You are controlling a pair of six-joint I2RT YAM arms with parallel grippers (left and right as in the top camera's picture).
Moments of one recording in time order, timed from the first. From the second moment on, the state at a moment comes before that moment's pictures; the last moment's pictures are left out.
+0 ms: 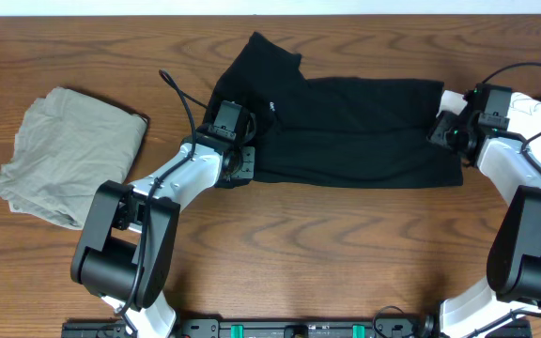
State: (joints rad) left arm -0.36 1.84 1.04 -0.44 0.01 -0.27; right arm -0.20 1.80 1.04 -0.22 -0.08 0.32
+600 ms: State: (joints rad) left arm -0.36 1.84 1.04 -0.44 0.01 -0.27; right arm -0.20 1.80 1.06 -0.22 -0.19 0.29
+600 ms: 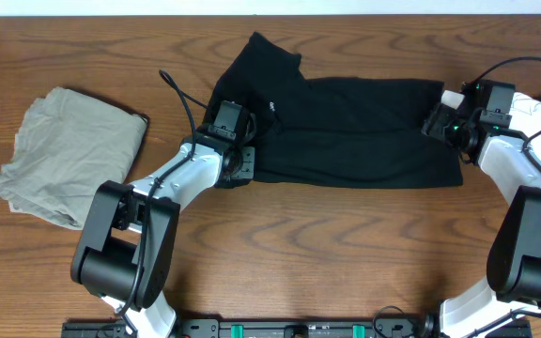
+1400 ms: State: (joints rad) left arm -0.36 1.84 1.04 -0.49 0.01 -0.27; right arm -0.19 1.61 1.06 -0.57 -0.20 0.20
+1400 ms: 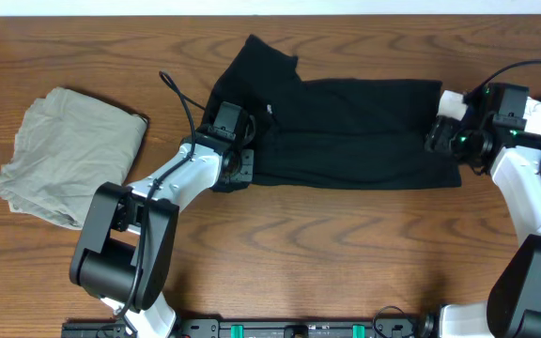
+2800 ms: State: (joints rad) left arm -0.20 1.80 1.03 -0.68 -0.05 -0.35; right arm -0.16 1.86 1.07 -0.53 -0.13 0.15
